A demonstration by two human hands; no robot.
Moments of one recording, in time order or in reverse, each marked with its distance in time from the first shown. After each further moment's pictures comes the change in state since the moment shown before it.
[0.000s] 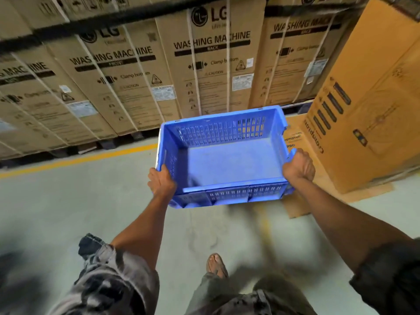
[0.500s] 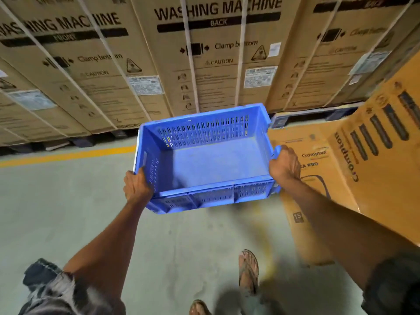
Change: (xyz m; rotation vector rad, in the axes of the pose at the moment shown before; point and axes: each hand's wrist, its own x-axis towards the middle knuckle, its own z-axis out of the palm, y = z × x) left_hand 0.289 0.073 0.127 -0.016 0.012 -0.095; right_hand 0.287 -0.105 0.224 -0.012 -0.148 -0.137
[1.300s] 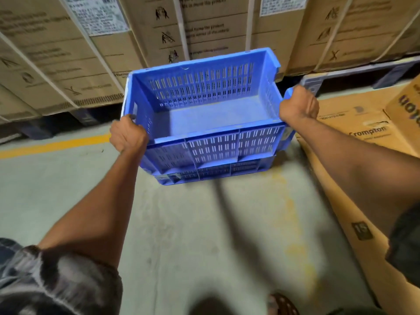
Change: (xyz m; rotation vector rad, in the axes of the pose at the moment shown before) left_hand 0.234 0.027 0.250 -0.165 0.413 -0.027; right_hand 0.195 0.052 0.278 0.008 0.244 -0.030
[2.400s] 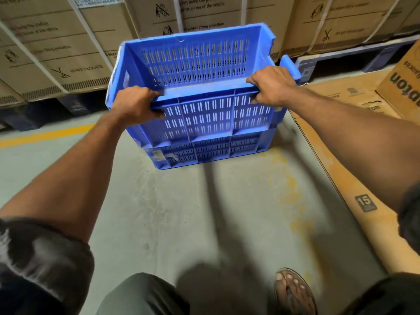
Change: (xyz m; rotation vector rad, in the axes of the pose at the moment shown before) left_hand -0.015 -0.015 -0.012 0.441 -0.182 0.972; right_hand -0.069 -0.017 0.009 -0.397 -0.177 -0.810
